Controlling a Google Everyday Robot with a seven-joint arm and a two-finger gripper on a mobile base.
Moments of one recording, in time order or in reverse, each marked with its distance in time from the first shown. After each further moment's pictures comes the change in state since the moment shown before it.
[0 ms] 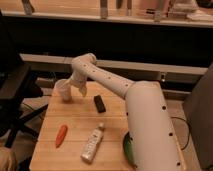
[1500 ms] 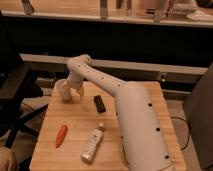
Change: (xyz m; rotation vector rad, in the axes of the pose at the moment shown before) arm -0.003 -0.010 0.024 -0.041 -0.034 -0.060
